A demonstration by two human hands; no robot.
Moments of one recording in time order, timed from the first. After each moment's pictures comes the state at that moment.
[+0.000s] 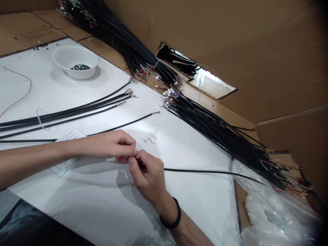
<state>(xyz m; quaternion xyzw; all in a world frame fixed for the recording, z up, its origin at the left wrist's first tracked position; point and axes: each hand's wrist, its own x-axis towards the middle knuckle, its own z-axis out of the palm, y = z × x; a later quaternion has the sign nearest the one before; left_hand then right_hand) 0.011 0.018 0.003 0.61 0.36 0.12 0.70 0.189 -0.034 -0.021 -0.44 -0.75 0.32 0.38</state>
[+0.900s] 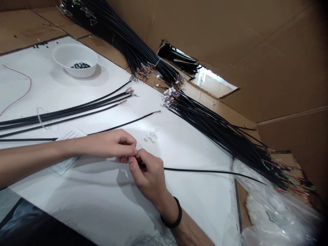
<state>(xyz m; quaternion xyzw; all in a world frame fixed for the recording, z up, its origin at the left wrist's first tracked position) 0.013 0.019 0.005 0.61 0.36 0.12 0.69 0.188 -0.033 -0.020 -0.44 -0.75 0.33 0.36</state>
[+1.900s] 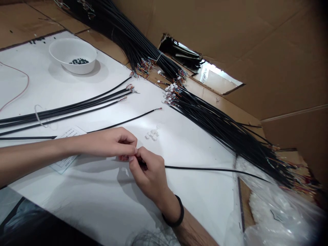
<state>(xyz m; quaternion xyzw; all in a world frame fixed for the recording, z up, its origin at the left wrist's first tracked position) 0.012 0.019 0.006 0.62 0.36 0.11 0.69 0.189 -0.033 -0.020 -0.45 -0.76 0.33 0.34</state>
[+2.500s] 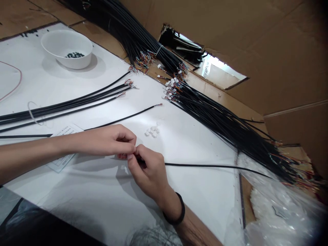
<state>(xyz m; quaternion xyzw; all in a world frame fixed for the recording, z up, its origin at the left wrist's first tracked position) 0.011 0.021 0.006 0.63 0.36 0.09 0.68 0.189 -0.033 -0.020 -0.45 -0.76 0.32 0.33</state>
